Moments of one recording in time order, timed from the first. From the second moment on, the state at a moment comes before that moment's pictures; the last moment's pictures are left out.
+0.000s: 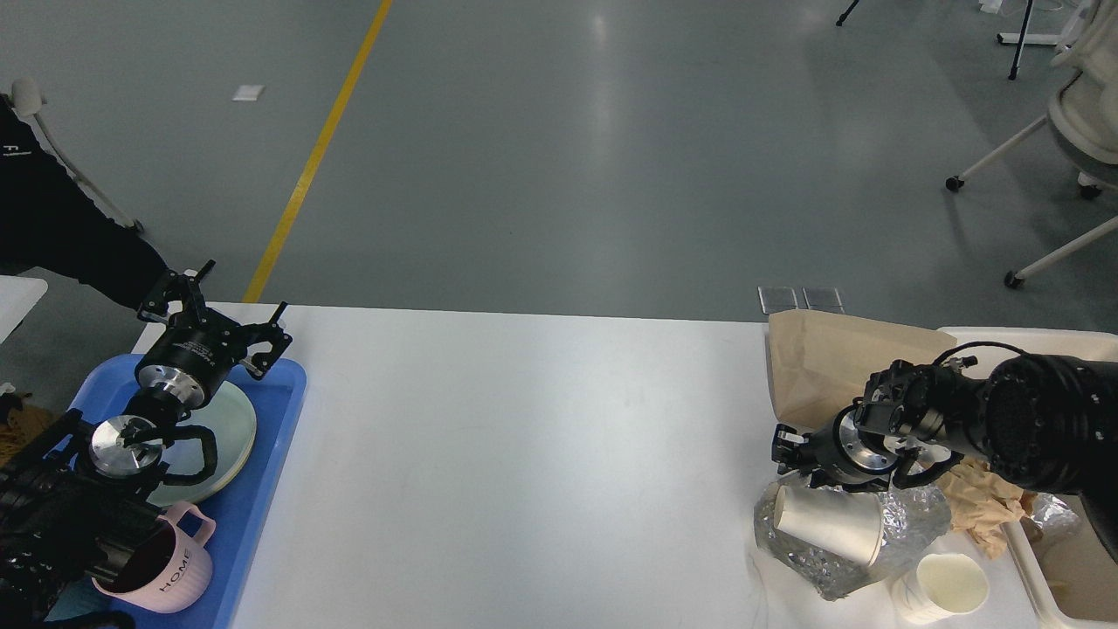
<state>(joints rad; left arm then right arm) -0.64 0.28 -1.09 -0.35 -0.14 -0.53 0.01 1.21 -0.10 -1.38 0.71 0.27 0.36 0.07</state>
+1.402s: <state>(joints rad) -0.64 0.28 -1.09 -0.35 -0.14 -0.53 0.01 1.35 -0.10 -1.39 0.78 0.25 0.62 0.06</state>
